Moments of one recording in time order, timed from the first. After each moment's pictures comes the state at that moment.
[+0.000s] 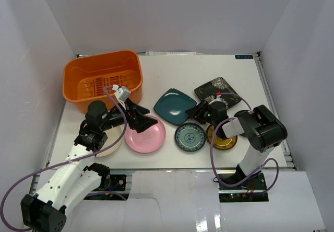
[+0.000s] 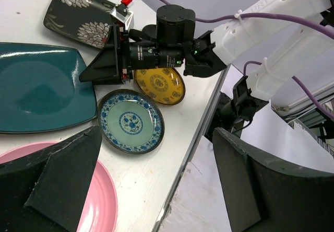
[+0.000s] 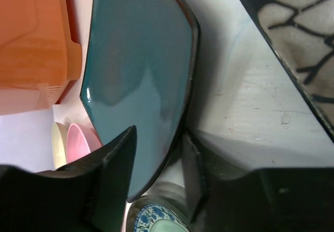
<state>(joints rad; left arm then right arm) -0.40 0.76 0.62 0.07 0.74 -0.44 0.44 1.73 0.45 0.83 -0.22 0.97</state>
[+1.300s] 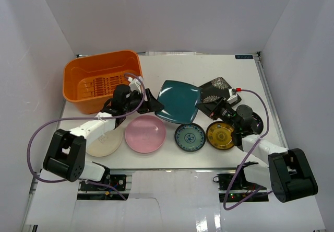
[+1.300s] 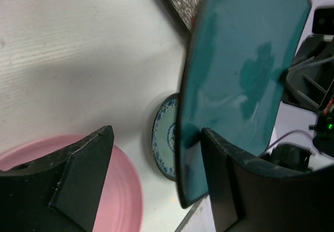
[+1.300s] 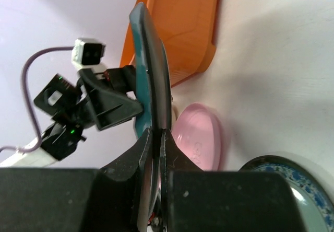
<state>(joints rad) -0.40 1.36 0.74 0.17 0.50 -0.63 0.27 1.17 0.30 0.85 -0.53 1.15</state>
